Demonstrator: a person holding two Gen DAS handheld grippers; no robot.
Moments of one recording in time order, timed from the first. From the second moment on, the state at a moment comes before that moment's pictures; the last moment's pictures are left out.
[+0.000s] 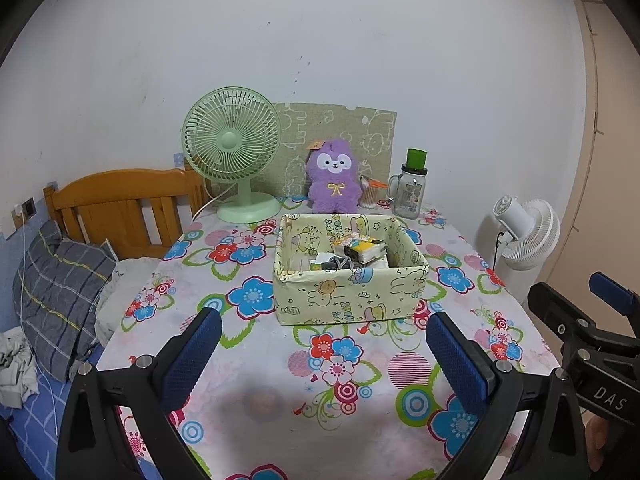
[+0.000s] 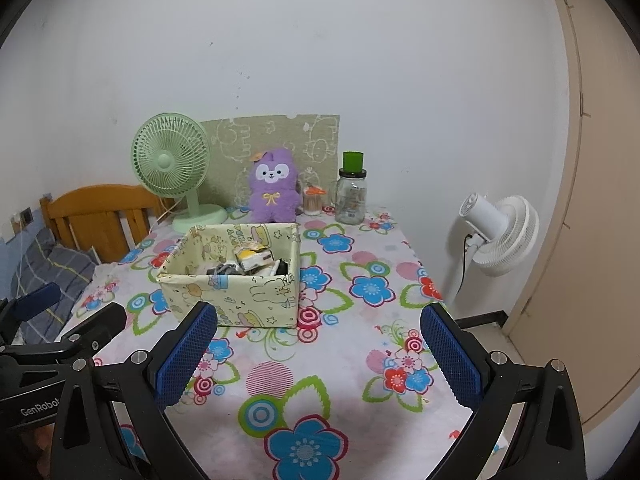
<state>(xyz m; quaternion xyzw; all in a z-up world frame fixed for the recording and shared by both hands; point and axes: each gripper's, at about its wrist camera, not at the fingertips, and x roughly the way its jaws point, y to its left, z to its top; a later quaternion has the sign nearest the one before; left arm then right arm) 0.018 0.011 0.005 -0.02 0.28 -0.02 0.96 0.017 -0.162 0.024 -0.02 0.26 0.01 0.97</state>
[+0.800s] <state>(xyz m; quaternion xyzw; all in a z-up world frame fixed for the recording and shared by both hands) 0.019 0.008 0.006 -0.02 0.27 -0.02 0.96 0.019 -0.167 0.022 -0.01 0.26 0.01 0.97</state>
